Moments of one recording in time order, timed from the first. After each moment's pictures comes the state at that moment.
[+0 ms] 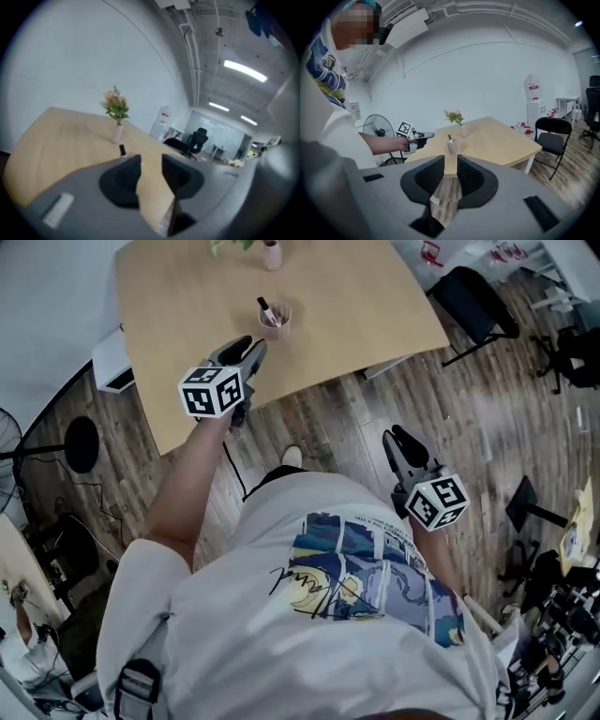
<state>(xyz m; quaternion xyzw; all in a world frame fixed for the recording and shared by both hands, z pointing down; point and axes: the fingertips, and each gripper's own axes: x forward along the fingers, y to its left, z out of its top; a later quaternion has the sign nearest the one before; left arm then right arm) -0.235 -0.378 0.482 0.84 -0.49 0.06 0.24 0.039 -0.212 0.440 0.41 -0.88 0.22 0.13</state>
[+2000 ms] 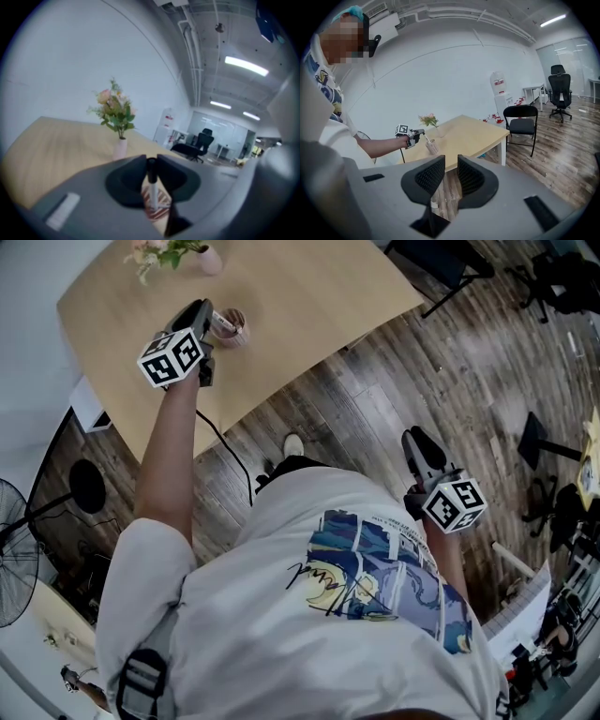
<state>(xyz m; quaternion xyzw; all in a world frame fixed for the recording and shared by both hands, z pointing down) -0.240 -0.522 0.486 0.84 -0.50 0.06 0.20 0.120 -0.193 0.451 0.54 -0.78 0.30 0.09</state>
